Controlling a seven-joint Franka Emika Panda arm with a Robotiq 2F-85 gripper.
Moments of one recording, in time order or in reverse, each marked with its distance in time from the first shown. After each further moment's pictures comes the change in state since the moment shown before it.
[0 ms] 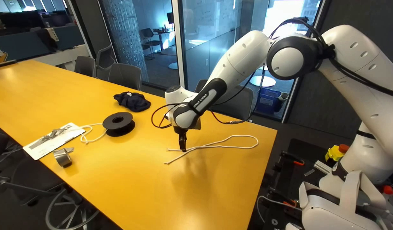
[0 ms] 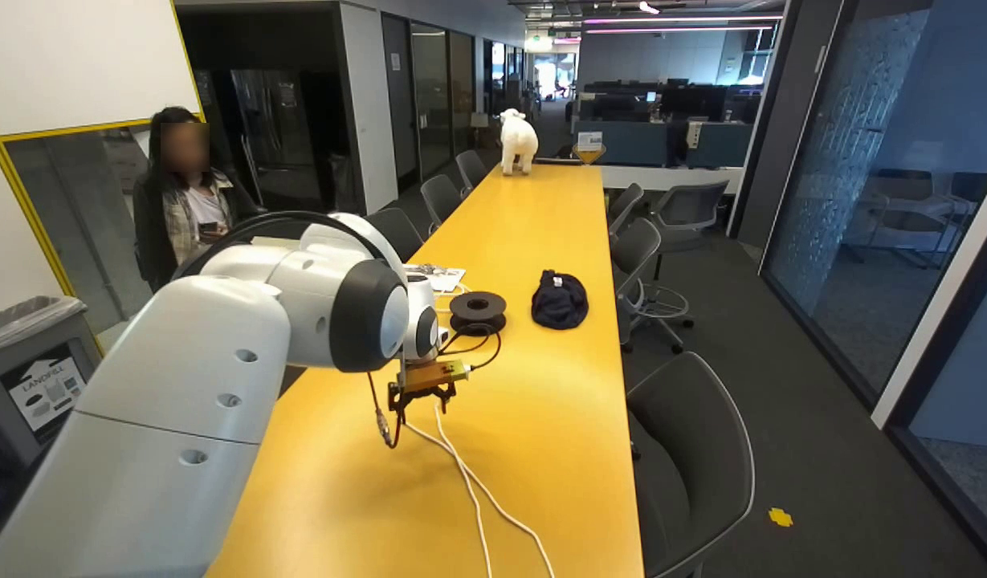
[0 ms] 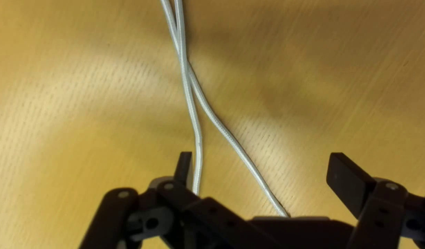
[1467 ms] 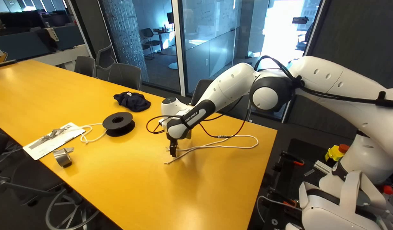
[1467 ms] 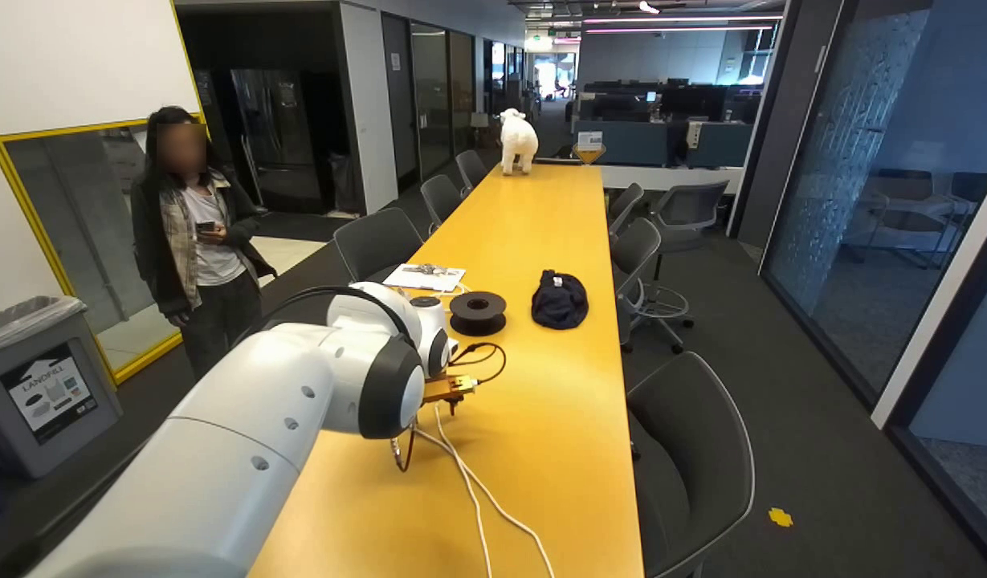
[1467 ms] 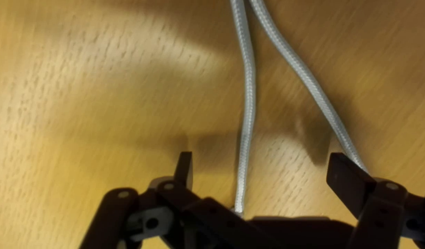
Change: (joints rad) arm 0.003 0.342 0.008 0.425 0.012 0.016 0.001
